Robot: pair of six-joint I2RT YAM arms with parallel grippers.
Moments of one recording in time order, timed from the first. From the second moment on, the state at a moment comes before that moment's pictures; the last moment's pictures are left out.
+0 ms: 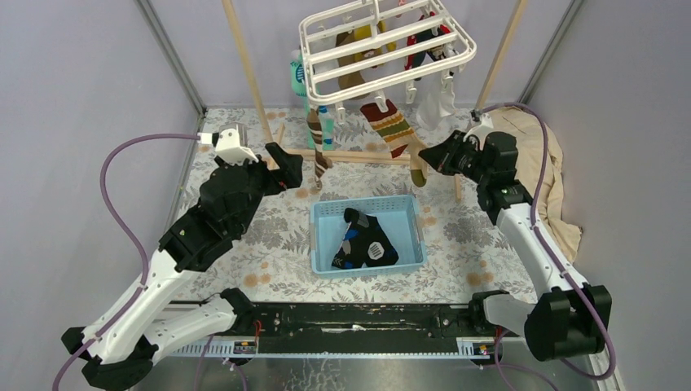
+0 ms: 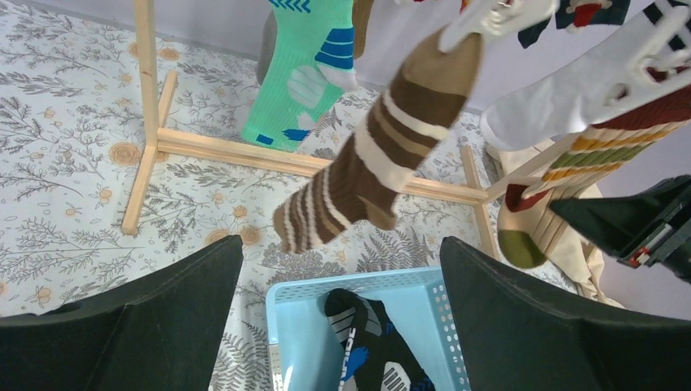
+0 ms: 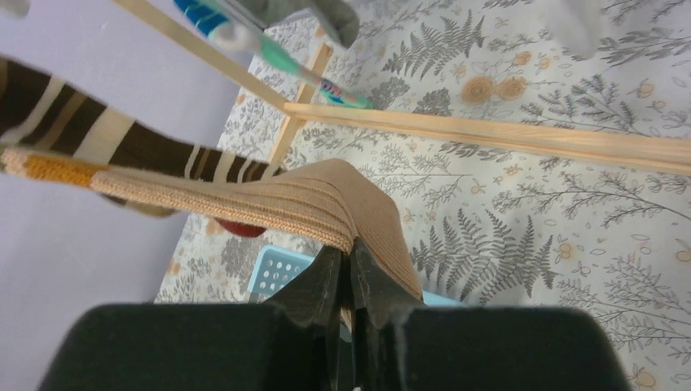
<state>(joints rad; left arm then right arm) -0.73 0.85 1.16 -0.50 -0.53 -0.52 0.15 1.14 0.89 -0.01 -0.48 0.55</state>
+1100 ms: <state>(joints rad) -0.63 1.20 0.84 0.10 -0.16 -0.44 -0.04 1.38 0.98 0.12 -0.63 0.69</state>
